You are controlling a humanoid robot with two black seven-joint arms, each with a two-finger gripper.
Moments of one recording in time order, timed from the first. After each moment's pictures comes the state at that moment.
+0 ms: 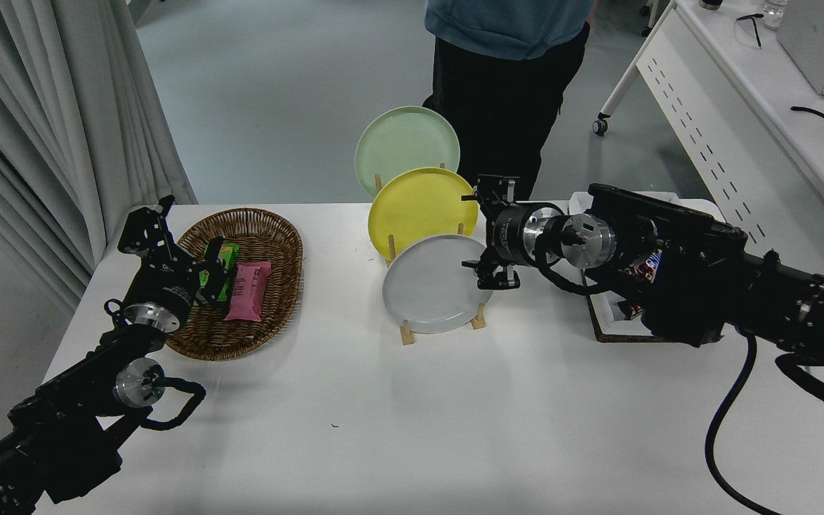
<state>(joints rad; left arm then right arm) -0.56 0.36 -0.74 -0.69 0.13 -0.22 -0.65 1.24 -0.16 0.07 0.84 0.37 -0.24 -0.25</state>
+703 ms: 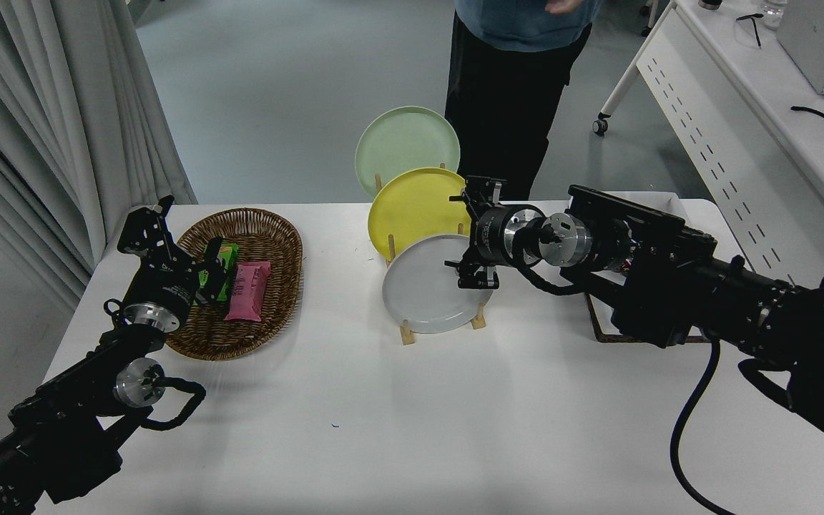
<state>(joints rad) -0.56 0.36 -0.74 -0.69 0.13 -0.22 -0.65 1.23 -0.06 0.11 0.69 0.38 -0.24 -0.25</state>
